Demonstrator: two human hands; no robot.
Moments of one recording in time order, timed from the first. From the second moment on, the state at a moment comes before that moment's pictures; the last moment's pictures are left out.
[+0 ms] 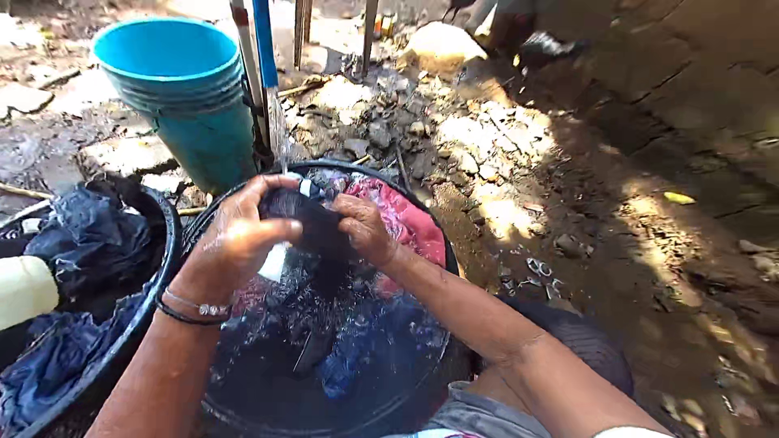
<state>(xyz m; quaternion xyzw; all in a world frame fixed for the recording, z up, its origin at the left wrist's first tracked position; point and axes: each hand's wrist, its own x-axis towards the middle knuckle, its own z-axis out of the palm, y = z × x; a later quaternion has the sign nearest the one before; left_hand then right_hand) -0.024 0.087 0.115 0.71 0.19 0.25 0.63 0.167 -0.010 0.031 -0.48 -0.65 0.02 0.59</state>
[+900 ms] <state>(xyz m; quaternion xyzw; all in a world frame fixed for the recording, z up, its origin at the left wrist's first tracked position) 0.023 0.046 0.104 0.64 0.19 0.34 0.66 0.208 -0.089 0.078 -0.48 -0.55 0.18 0.66</state>
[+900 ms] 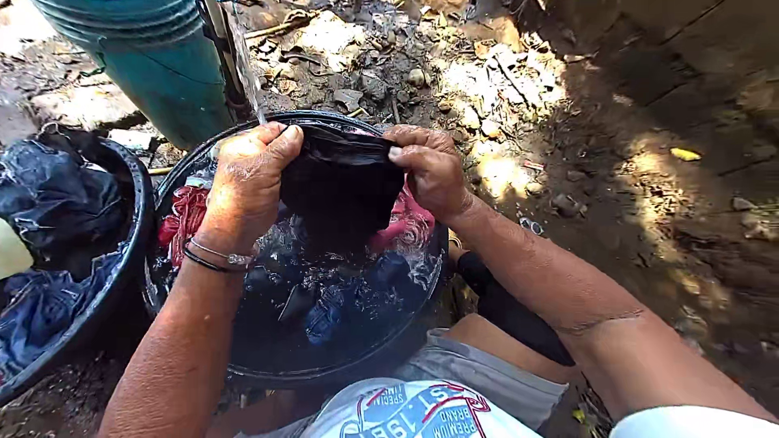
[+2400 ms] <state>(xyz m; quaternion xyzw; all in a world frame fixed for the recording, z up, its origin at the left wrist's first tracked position) -0.017 0.021 0.031 0.67 0.08 0.31 0.67 0.200 -0.106 0.091 -0.54 -0.55 0.12 0.63</state>
